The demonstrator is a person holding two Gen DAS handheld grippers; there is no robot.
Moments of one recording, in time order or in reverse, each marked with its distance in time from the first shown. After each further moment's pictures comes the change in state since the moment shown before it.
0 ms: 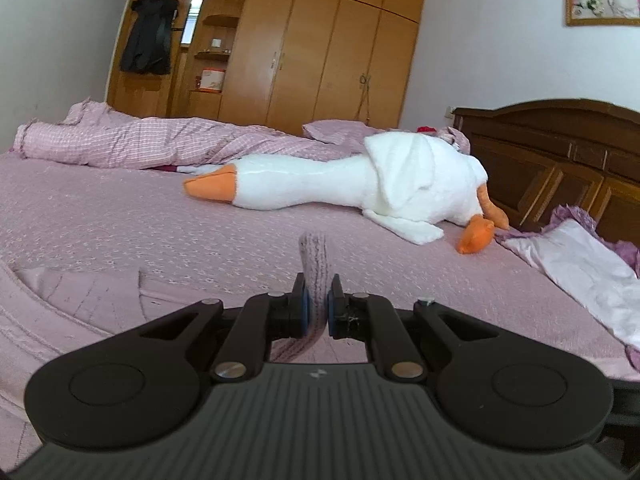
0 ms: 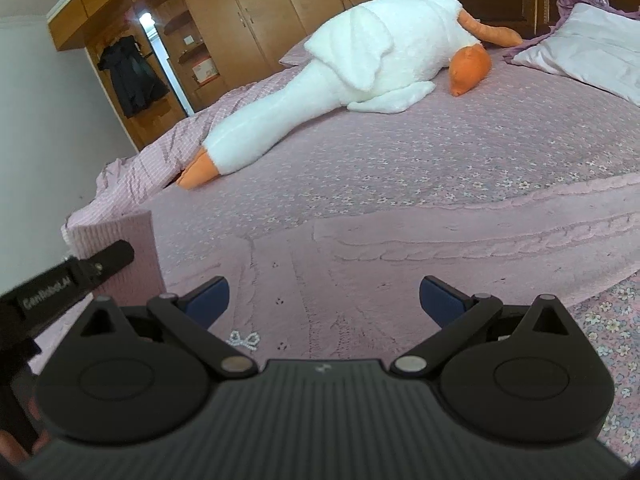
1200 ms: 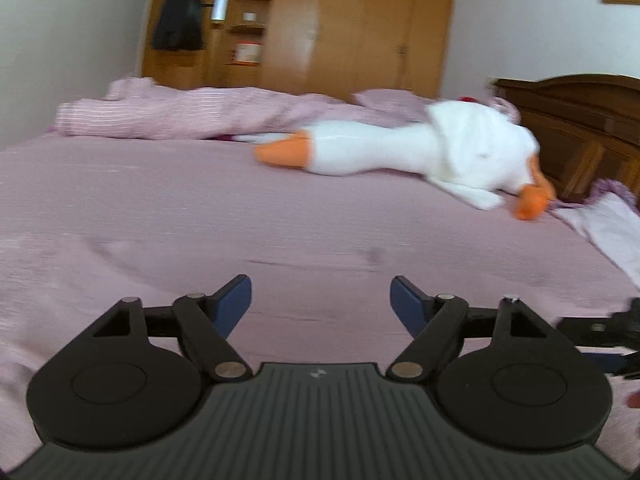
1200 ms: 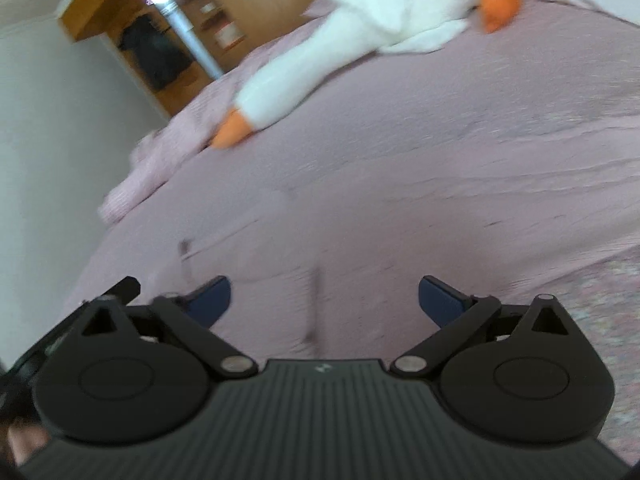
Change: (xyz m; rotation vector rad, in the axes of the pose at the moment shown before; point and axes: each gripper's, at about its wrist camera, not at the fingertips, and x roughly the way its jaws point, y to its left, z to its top) left arm -0.015 0.117 -0.014 0.003 0.095 0.130; right arm 0.021 0.002 -0.010 0.047 0.173 0.174
